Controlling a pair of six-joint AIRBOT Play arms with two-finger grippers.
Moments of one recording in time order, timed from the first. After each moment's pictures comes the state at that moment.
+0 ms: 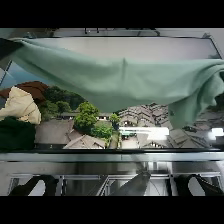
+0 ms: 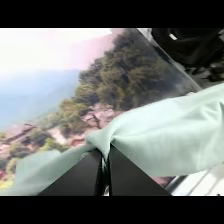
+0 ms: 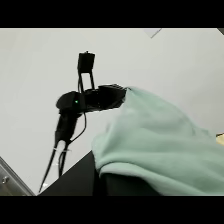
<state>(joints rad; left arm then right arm) 0.31 -0.86 1.52 -2.63 1.50 1.98 -0.48 -0.77 0.75 0.39 1.73 0.82</state>
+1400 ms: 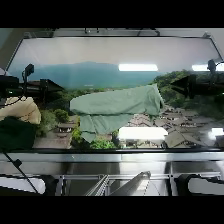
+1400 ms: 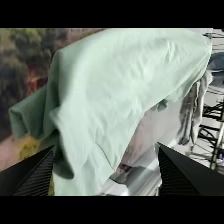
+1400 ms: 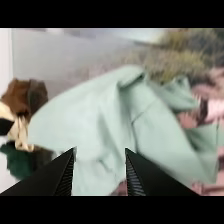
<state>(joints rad) 0.37 -1.67 1.26 -2.59 1.47 2.09 -0.39 -1.46 1.06 -0.41 1.27 1.00</state>
